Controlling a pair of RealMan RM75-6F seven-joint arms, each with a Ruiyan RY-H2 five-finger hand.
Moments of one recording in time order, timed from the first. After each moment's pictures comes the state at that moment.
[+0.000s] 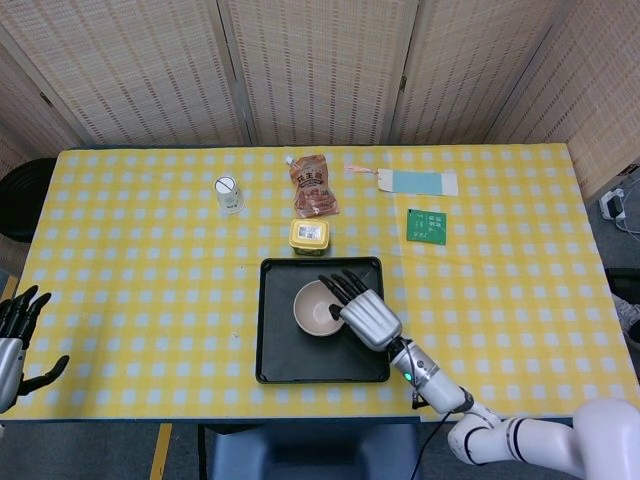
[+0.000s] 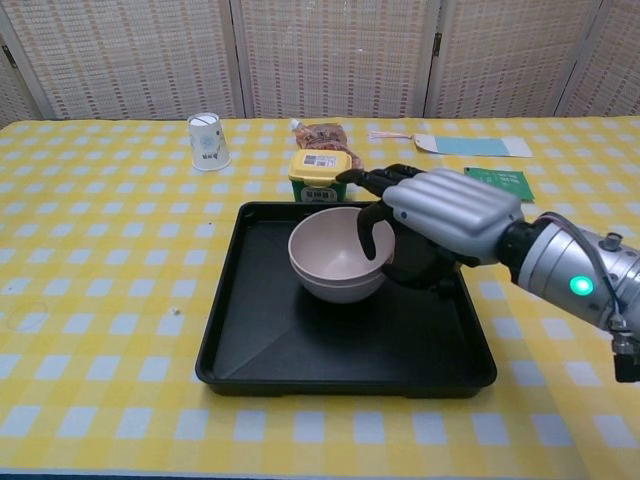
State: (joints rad) left arm -0.08 -1.06 -0.04 -1.62 1.51 1.50 -0.07; right arm 0.67 -1.68 0.08 -1.36 -1.50 1.04 -0.30
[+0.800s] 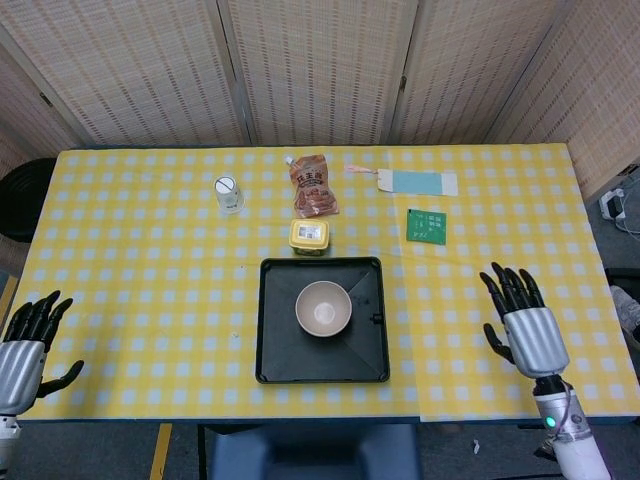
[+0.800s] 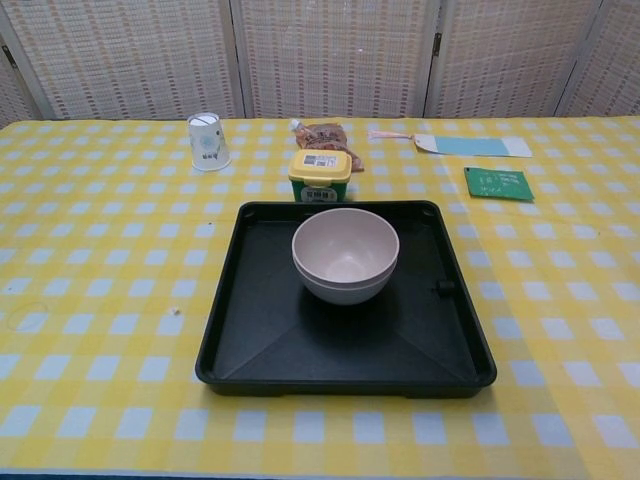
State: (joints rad) left arm -0.10 -1.09 -0.02 -1.63 1.54 1.48 0.02; right arm 0.23 -1.25 -0.04 -1.61 -1.47 1.54 -0.20
